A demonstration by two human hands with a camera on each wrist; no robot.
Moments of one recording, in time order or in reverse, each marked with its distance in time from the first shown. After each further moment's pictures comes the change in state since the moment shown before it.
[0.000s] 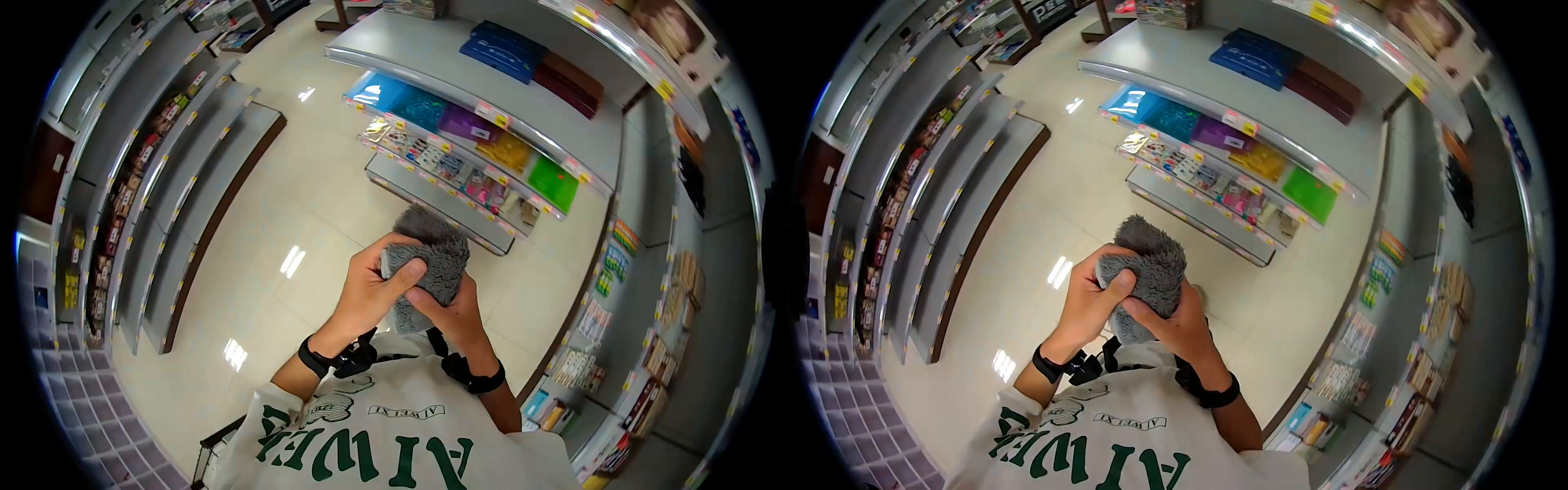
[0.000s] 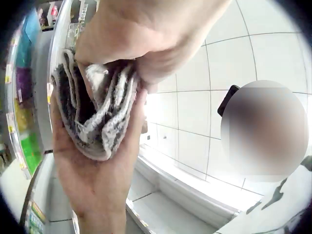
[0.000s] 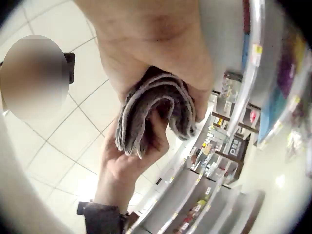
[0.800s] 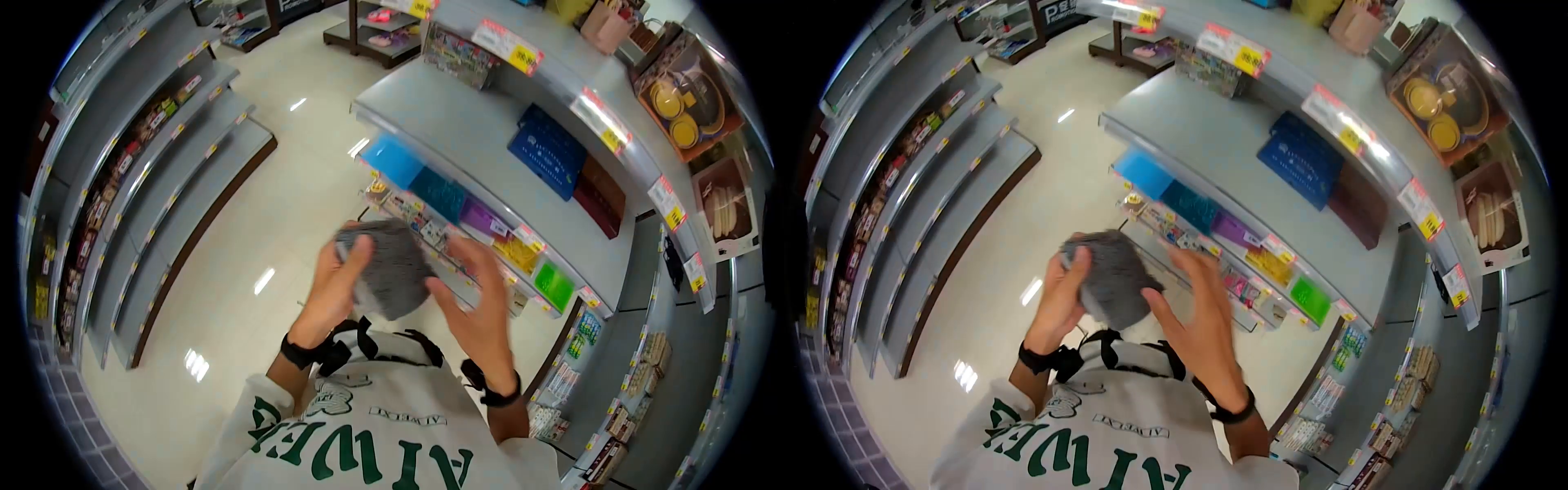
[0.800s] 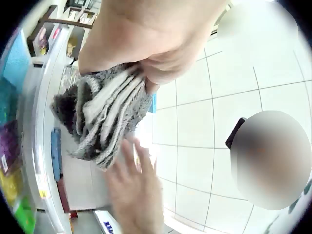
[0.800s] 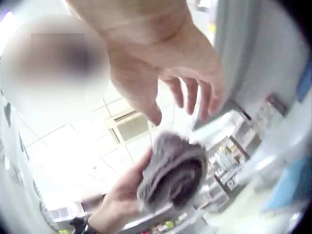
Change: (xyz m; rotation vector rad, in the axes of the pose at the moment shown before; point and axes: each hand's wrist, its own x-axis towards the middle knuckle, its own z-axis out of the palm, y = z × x) left_hand 0.209 -0.007 -0.188 -0.443 0.235 0.029; right_hand 0.270 -0.042 0.057 -0.812 0.134 -0.423
